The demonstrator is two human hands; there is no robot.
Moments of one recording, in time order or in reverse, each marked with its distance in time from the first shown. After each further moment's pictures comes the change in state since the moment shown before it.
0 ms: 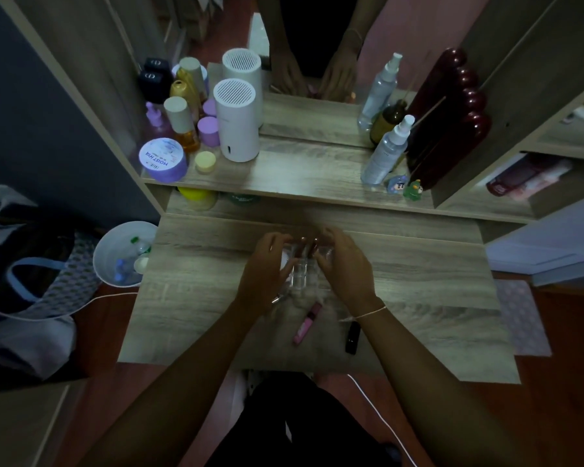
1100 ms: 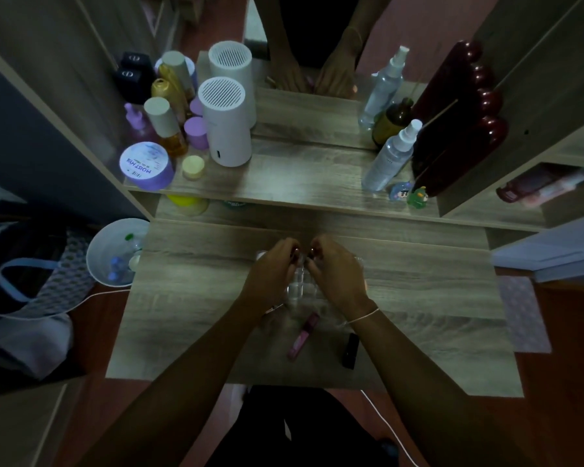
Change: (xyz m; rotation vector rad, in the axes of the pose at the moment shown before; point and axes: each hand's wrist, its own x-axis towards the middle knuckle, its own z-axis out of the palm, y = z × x) left_hand 0.030 0.003 0.013 -0.070 -0.095 -0.034; right_hand 0.022 0.002 0.010 -0.016 -0.075 -0.050
